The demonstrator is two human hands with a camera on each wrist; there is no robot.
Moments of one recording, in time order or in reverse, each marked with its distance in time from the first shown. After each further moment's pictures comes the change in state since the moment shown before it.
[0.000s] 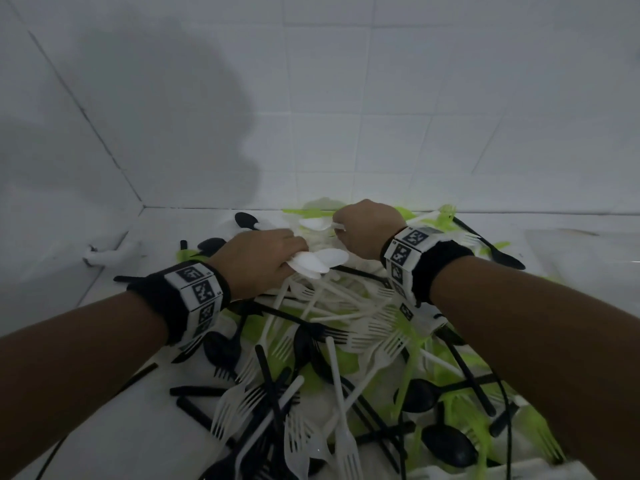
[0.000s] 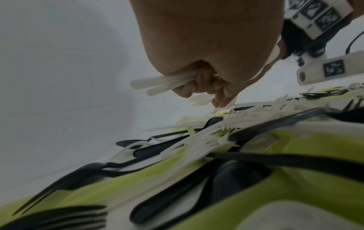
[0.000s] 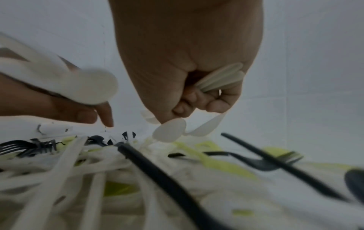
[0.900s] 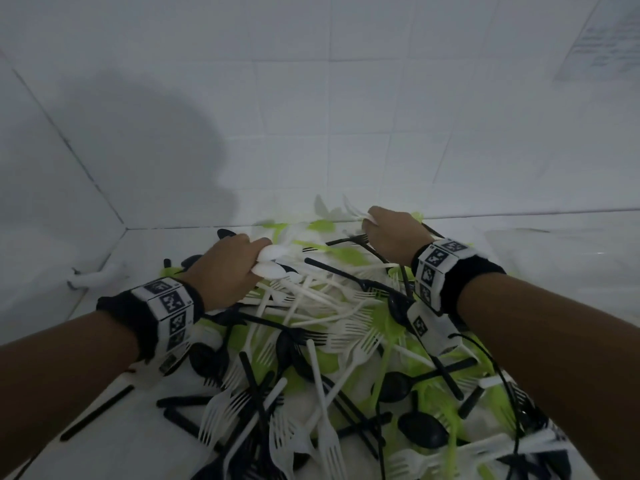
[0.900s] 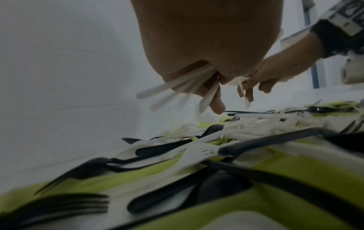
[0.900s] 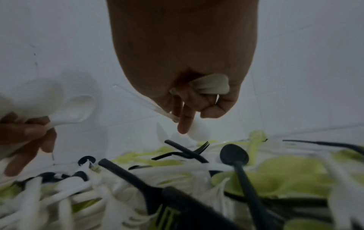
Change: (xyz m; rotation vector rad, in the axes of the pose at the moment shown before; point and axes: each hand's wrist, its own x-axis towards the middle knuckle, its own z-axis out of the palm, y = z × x) left_hand -0.009 -0.001 -0.009 -0.123 0.018 -0.129; right_hand -0.049 0.067 -0.004 0.411 0.046 0.274
